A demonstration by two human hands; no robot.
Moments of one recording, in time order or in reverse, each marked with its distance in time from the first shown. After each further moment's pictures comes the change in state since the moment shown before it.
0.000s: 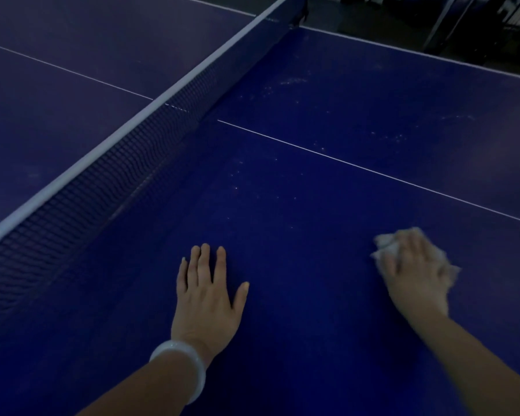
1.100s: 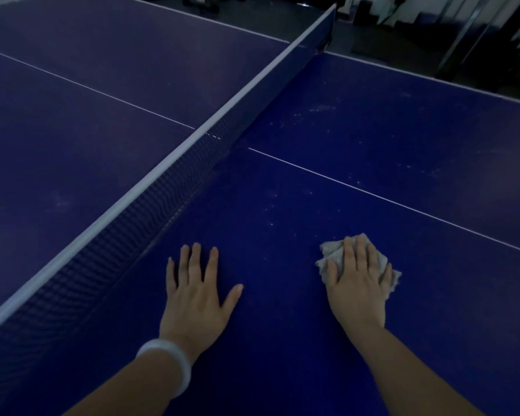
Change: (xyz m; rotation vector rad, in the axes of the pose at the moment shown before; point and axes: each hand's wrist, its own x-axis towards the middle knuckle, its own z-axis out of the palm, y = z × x) left_hand 0.079 -0.087 -0.016 0.042 -0.033 -0.034; right_hand 0.018 -0.177 0.035 -0.027 0.003 -0.079
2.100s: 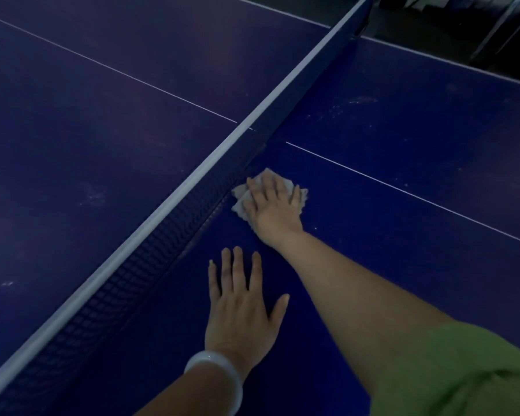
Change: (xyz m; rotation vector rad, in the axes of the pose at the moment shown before) left_hand 0.004 -0.003 0.002 -0.054 0.011 0.010; right_hand 0.091 -0.233 0.010 0.061 -0.197 -0.521
